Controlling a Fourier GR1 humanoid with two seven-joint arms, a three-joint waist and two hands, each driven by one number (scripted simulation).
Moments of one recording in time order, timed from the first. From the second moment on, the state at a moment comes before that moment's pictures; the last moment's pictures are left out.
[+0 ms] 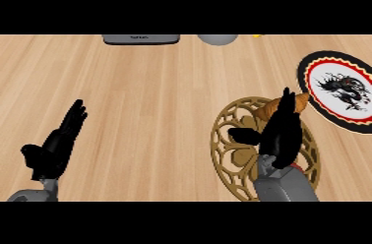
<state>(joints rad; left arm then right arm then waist) -0.03 0.35 -0.08 -1.34 0.17 0.07 -0.14 -0.24 0.00 0.28 -1.60 1.13 -0.36 1.15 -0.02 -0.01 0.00</state>
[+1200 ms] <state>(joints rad) -0.05 0.31 -0.06 -1.35 0.14 0.05 -0.13 -0.19 0.00 0.15 -1.62 1.07 -0.06 1.17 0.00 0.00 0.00</state>
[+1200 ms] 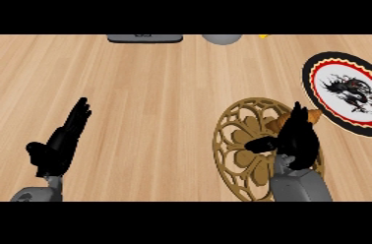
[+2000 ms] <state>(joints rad) -0.04 0.28 -0.01 -1.34 0.09 0.00 -0.15 -0.25 -0.01 0.08 -1.45 1.03 -0.09 1.04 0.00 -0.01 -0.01</state>
